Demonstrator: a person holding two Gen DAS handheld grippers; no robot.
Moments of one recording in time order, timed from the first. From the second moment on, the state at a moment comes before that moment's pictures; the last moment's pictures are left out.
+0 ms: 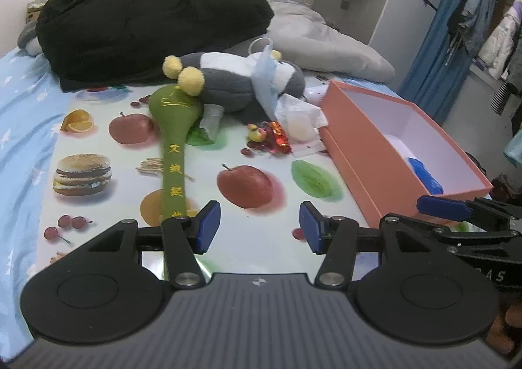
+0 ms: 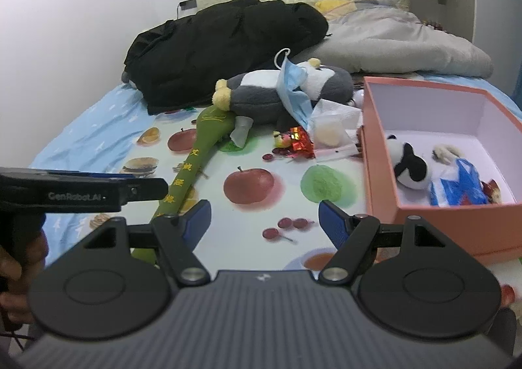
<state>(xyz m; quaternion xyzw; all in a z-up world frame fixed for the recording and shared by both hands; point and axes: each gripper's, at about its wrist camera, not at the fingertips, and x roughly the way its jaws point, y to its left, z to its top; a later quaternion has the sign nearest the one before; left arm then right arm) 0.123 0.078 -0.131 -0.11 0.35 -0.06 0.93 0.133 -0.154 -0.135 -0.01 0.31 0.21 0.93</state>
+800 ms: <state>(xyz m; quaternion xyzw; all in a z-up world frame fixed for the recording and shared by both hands) 0.291 0.104 -0.187 -0.08 0.37 -0.04 0.92 0.273 -0.114 -0.185 -0.02 0.32 0.19 0.93</state>
